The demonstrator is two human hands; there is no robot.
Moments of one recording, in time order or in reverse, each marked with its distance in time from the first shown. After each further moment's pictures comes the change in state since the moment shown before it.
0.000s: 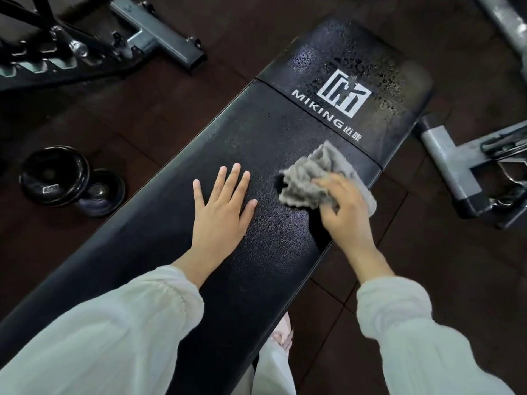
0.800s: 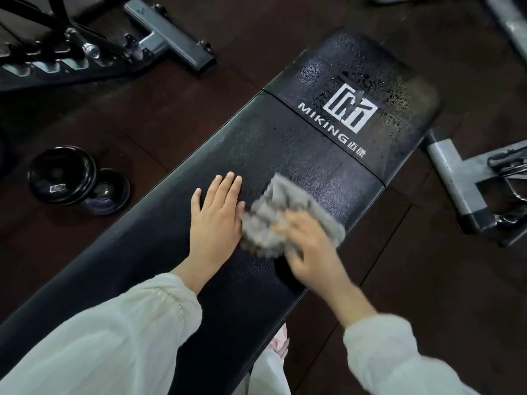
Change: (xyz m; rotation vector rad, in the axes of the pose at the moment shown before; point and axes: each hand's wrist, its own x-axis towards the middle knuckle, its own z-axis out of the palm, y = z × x) left_hand 0.006 0.001 -0.008 -0.027 0.121 -0.089; right_hand -0.026 -0.030 0.023 0.031 -0.175 -0.306
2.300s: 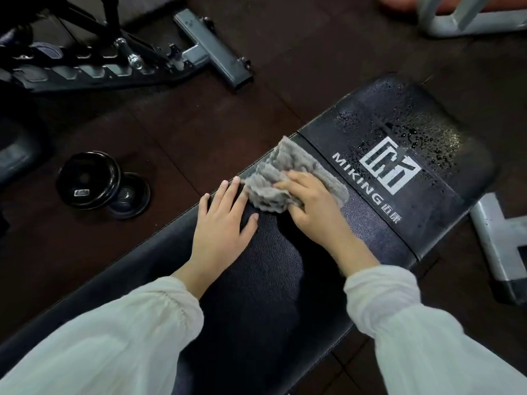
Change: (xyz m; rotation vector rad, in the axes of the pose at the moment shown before) left_hand 0.063 -0.026 -0.003 0.034 -0.135 -0.121; right_hand 0.165 0.030 -0.013 -0.047 -0.157 -0.058
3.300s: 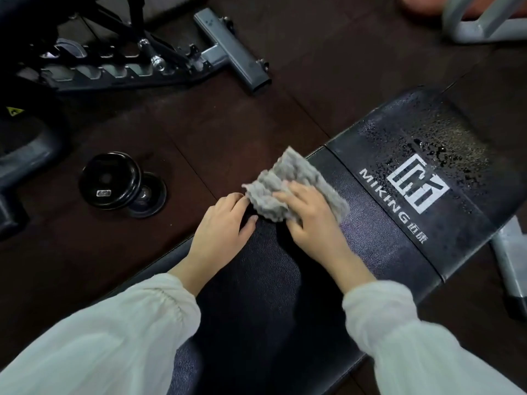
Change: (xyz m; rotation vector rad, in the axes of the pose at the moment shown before) left_hand 0.012 -0.043 -0.020 -0.159 -0.003 0.036; right_hand 0.017 -0.026 0.030 -0.004 0.009 -0.046
